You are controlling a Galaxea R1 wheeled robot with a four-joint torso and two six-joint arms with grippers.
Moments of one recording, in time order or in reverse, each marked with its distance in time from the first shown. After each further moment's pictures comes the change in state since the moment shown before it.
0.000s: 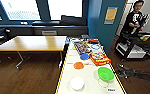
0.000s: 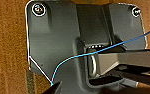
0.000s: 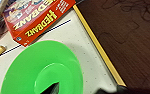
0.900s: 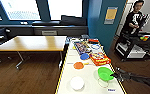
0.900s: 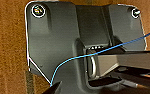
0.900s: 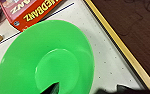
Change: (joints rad) left arm -0.005 0.000 0.000 0.000 0.001 0.000; right arm -0.058 0.076 -0.073 0.008 0.024 0.008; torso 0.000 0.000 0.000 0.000
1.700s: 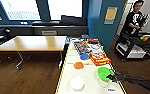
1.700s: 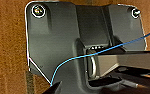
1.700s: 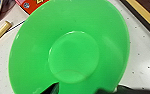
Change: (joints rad) left arm 0.000 0.000 0.000 0.000 0.000 0.000; right arm -0.033 0.066 -0.004 0.014 0.026 0.008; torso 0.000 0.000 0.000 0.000
